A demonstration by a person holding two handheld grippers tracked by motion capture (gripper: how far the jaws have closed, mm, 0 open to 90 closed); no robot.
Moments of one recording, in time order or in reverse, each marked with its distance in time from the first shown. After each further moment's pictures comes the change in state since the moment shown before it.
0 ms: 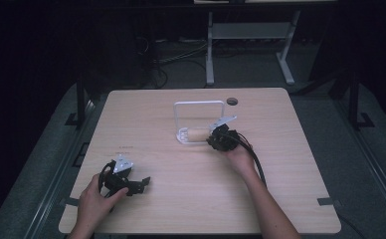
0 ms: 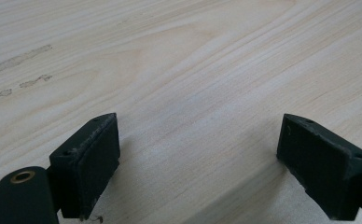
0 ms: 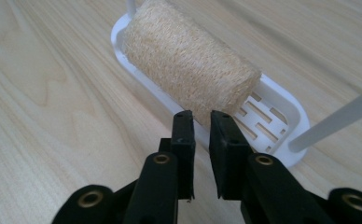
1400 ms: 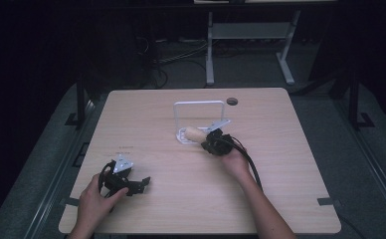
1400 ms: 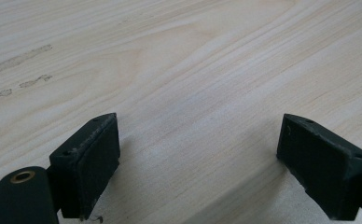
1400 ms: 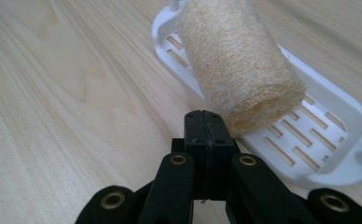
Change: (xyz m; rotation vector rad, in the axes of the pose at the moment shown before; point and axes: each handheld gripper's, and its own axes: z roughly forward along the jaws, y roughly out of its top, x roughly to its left) left arm 0.000 0.000 0.000 0.002 0.001 0.002; right arm 0.017 -0.001 0.010 0.012 0.072 -0.014
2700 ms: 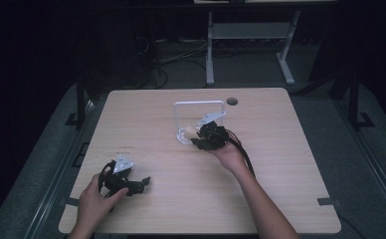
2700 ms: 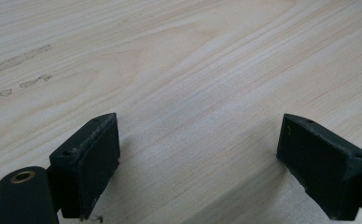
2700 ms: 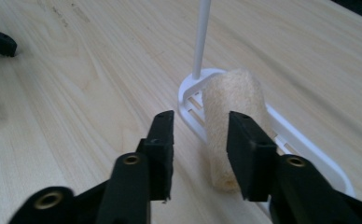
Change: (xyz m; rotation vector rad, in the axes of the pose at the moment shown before) left arm 0.000 0.000 0.000 0.003 -0.001 0.001; right arm 0.018 0.035 -0.022 -0.079 0.014 -0.047
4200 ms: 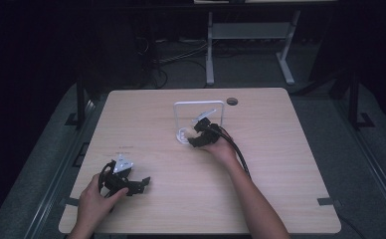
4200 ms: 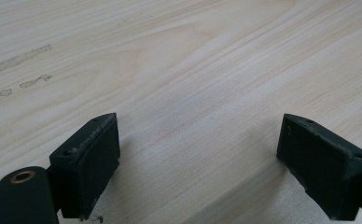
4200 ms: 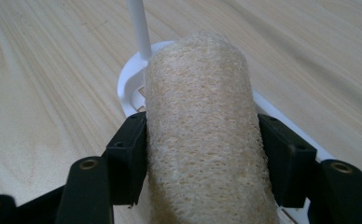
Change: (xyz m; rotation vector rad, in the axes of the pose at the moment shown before) left arm 0.000 0.000 0.000 0.000 0.000 0.000; right arm -0.028 -0.003 0.064 0.098 -0.035 0.053
